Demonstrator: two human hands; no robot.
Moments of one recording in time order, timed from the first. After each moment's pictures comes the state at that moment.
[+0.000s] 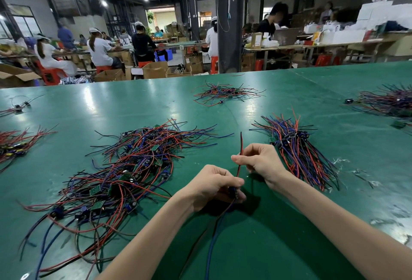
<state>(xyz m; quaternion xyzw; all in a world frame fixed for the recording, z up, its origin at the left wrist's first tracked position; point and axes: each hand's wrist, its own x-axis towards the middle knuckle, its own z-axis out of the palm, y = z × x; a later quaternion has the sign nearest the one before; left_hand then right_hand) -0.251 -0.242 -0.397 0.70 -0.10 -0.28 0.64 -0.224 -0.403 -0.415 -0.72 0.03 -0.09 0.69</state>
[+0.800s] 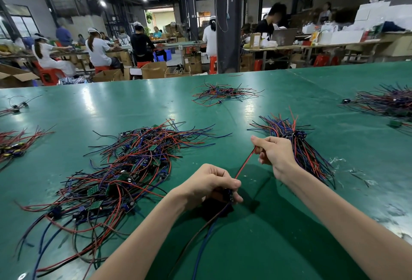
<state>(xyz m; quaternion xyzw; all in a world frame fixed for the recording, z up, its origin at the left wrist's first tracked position) -0.251 -0.235 -0.394 0.69 -0.16 -0.31 0.63 -0.218 -0.430 -0.402 -0.64 0.14 -0.16 0.74</state>
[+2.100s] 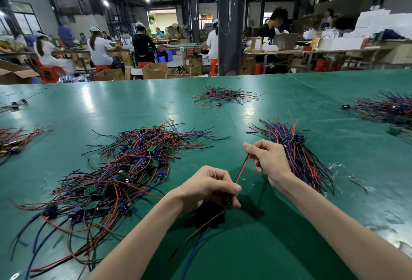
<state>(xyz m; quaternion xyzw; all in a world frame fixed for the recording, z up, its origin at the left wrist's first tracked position) -0.254 -0.233 -0.392 0.67 -0.19 -0.31 0.65 -0.217 -0.423 -0.412 -0.68 0.06 -0.16 0.72</state>
